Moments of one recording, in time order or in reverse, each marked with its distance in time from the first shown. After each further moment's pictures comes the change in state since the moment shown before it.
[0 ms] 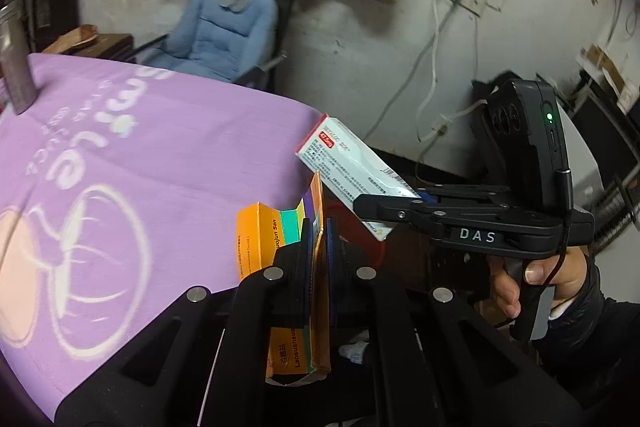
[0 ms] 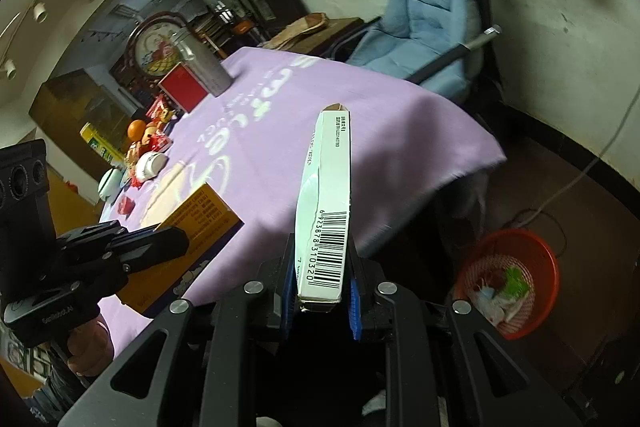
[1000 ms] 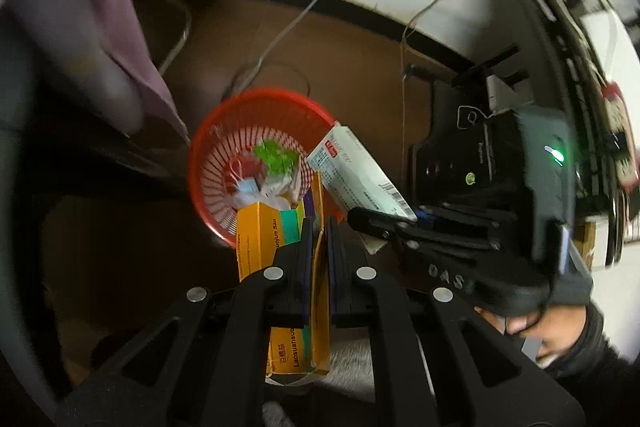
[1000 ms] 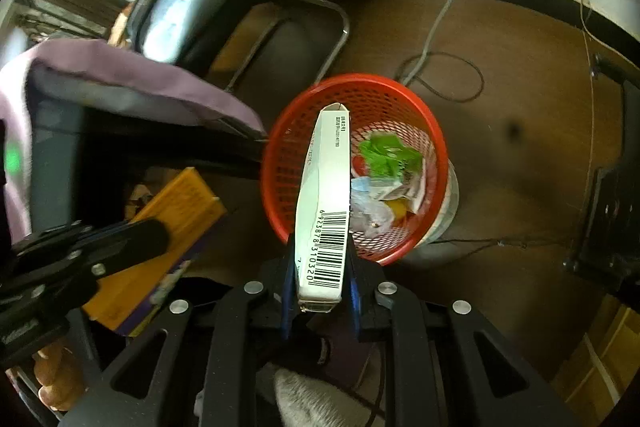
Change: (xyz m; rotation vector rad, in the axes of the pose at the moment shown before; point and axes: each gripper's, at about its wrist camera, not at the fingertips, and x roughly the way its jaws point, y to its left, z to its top) left arm 0.337 -0.065 -0.015 -0.044 0.594 -0.114; right arm 0.096 -0.273 -0.113 0.522 0.249 -0.216
